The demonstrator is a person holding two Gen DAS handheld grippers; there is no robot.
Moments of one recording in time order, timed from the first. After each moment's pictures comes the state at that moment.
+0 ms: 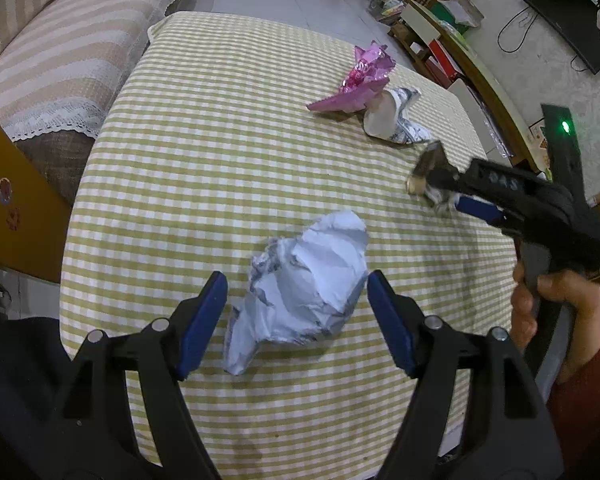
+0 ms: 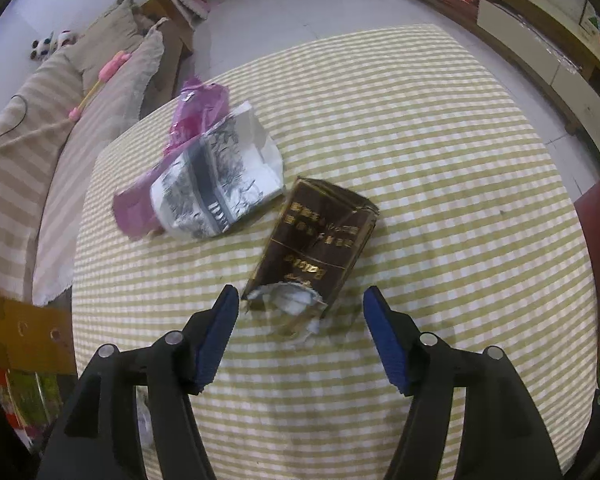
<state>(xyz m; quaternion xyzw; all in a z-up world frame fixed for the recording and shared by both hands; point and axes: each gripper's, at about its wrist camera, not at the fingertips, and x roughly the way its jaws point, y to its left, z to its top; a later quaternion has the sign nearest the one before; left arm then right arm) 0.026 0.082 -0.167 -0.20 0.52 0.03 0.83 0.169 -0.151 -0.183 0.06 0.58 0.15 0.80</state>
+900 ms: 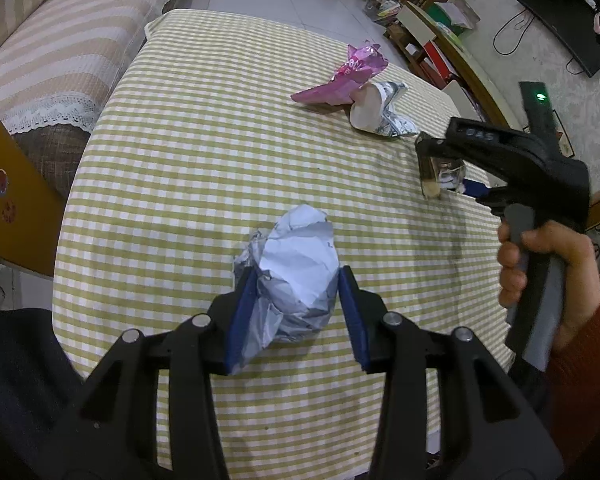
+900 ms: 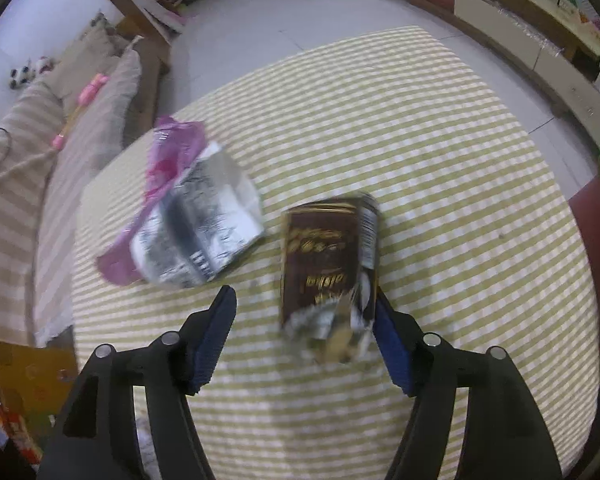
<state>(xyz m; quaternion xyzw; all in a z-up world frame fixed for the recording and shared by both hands) 0.019 0.076 -0.163 -0.21 0.52 0.02 0.83 0.199 -0.138 -0.177 0.07 0.58 0.11 0.80</state>
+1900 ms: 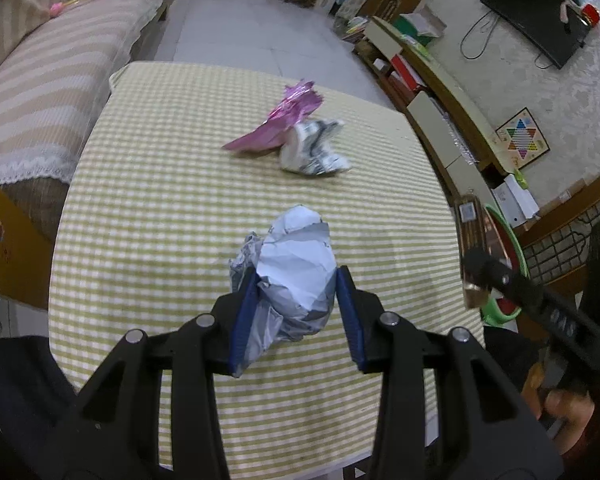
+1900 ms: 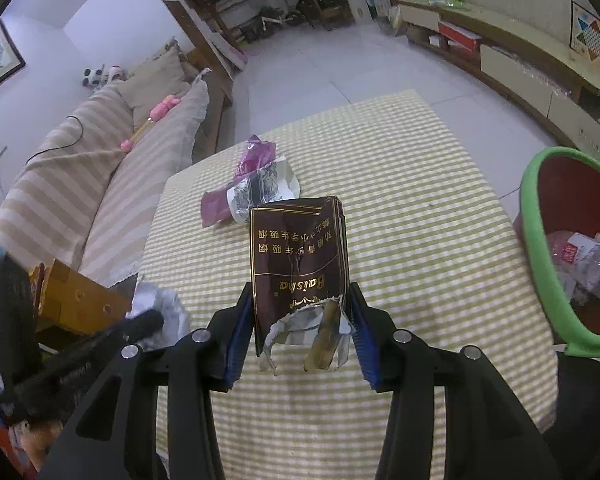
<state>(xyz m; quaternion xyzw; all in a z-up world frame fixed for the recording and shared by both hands) 0.029 0.032 -0.107 -0.19 0.47 -0.01 0.86 0.071 -0.206 -0.089 0.09 0.47 0.21 0.85</state>
